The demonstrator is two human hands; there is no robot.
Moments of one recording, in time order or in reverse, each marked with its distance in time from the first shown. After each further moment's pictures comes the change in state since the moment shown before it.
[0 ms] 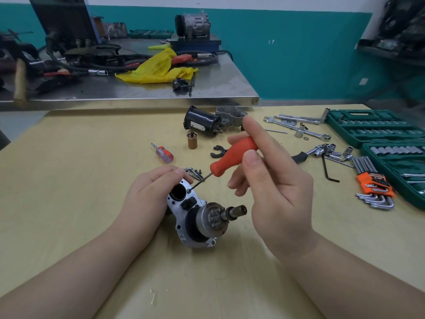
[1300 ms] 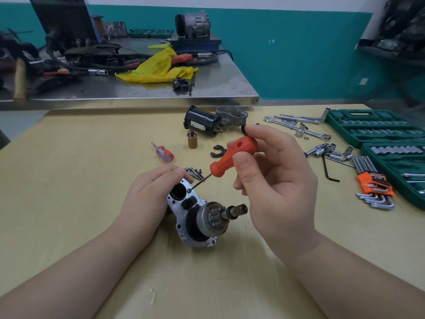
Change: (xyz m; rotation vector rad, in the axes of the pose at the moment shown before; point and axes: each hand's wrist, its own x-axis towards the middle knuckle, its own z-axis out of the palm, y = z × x) left_hand -0.002 0.004 0.002 -0.002 0.014 0.000; right_hand 0.004 -0.008 0.004 0.042 0.025 -0.009
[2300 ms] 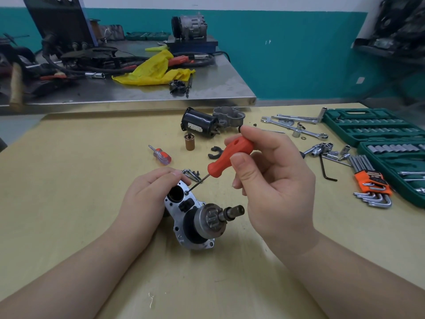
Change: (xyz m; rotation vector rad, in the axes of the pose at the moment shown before) left_hand 0.002 -0.002 -0.002 0.095 -0.011 0.056; right_hand 0.001 0.001 -0.002 -0.016 0.051 0.073
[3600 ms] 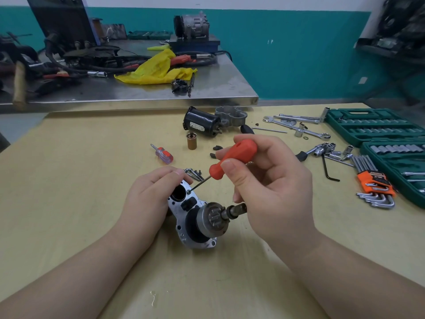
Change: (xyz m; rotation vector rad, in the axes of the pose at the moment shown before) left_hand -0.001 -0.003 0.003 -0.097 0.039 -0.065; right_hand -0.002 -0.010 0.005 -0.005 -0.036 0.164
